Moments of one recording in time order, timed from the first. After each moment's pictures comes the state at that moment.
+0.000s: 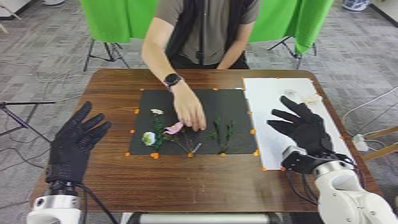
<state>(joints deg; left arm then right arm) 134.4 -58.2 -94.7 -129.4 43.5 18.0 20.8 -115.9 -70.8 96.1 -119.4 -58.3 2.7 8.6</state>
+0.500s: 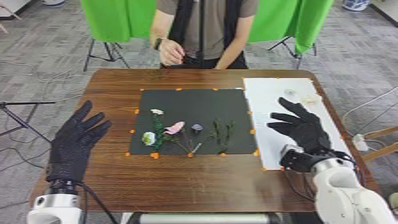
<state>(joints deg) 133.9 -58.2 -94.5 -129.4 43.6 18.0 20.7 -114.4 -68.9 93.8 -119.3 -63.2 8.4 11.3</state>
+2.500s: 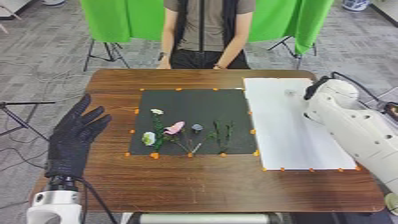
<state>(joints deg) 132.8 -56.4 -93.7 -130.1 42.6 18.7 22.9 -52.9 -47.4 50.2 -77.9 -107.7 -13.2 57.4</state>
